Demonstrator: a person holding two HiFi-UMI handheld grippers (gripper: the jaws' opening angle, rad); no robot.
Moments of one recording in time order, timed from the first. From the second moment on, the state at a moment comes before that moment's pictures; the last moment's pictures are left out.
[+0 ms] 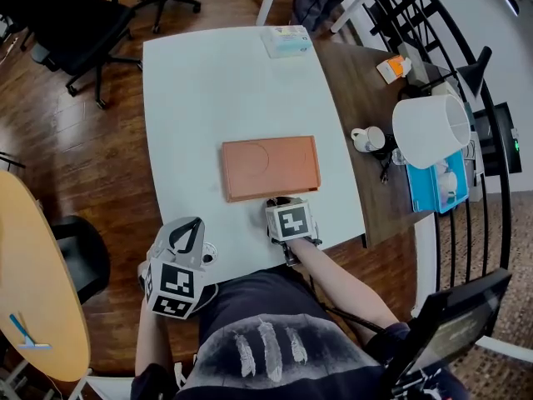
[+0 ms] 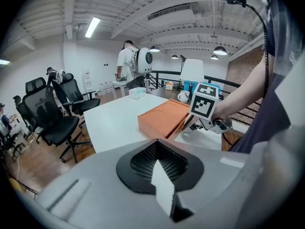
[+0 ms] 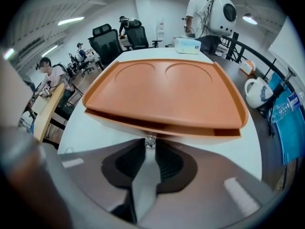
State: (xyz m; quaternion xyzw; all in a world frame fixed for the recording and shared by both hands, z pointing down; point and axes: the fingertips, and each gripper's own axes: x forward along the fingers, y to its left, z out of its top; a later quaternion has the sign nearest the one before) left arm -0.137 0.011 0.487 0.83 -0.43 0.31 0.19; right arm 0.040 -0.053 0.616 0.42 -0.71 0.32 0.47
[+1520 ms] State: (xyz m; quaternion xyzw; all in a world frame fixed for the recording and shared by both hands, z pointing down) left arm -0.087 0.032 0.481 0.84 -0.39 0.33 0.17; right arm 0.071 0.055 0.624 0.35 -0.73 0.34 0.48
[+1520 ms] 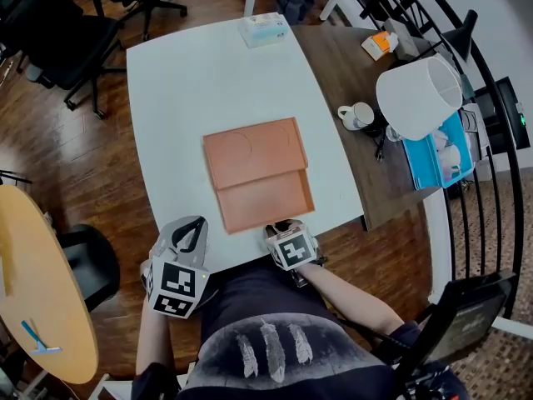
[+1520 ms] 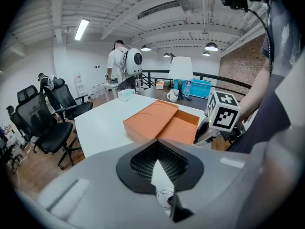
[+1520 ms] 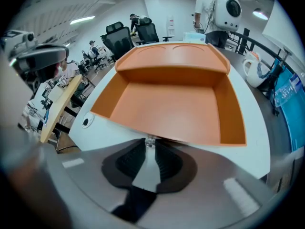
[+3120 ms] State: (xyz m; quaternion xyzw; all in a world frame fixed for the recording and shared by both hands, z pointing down) left arm -0.064 -0.029 0.391 0.88 -0.39 0.24 0.12; right arm 0.071 -0.066 0.327 0.13 -0.96 0.22 0.11
